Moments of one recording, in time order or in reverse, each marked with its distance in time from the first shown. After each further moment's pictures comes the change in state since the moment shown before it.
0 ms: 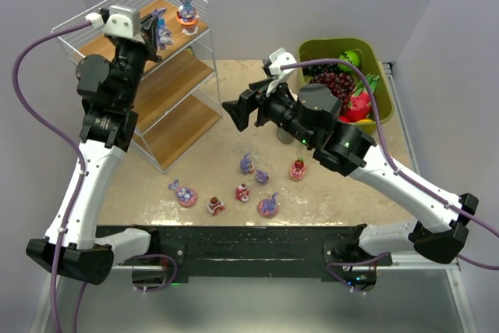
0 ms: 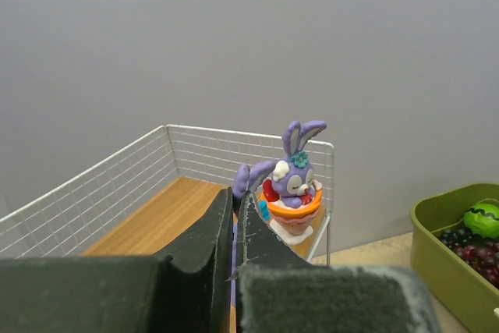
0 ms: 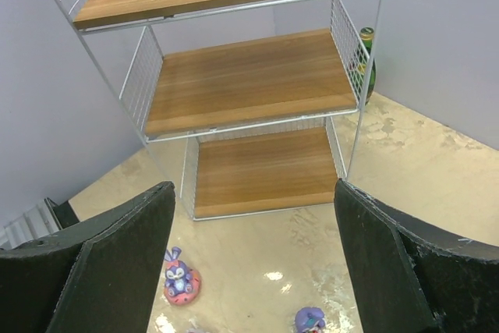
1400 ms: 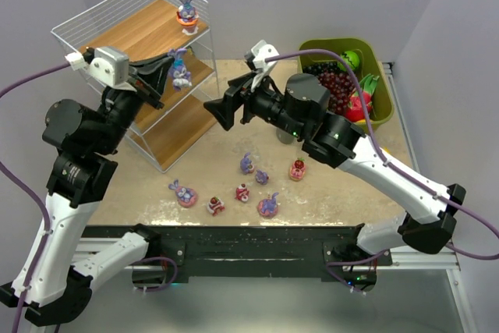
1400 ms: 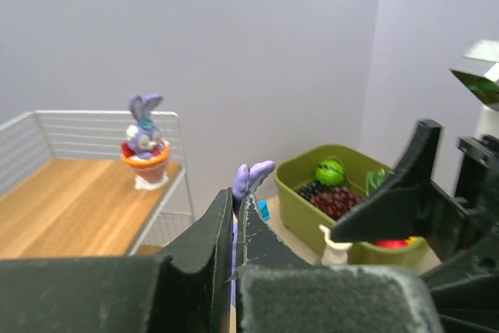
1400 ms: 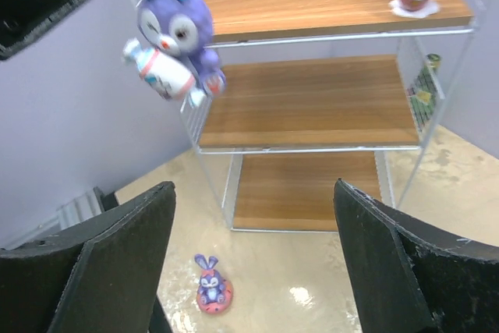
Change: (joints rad) left arm -0.229 -0.277 -0.004 -0.336 0.084 -0.095; right arm 0.026 0.119 0.155 -0.017 -0.145 0.005
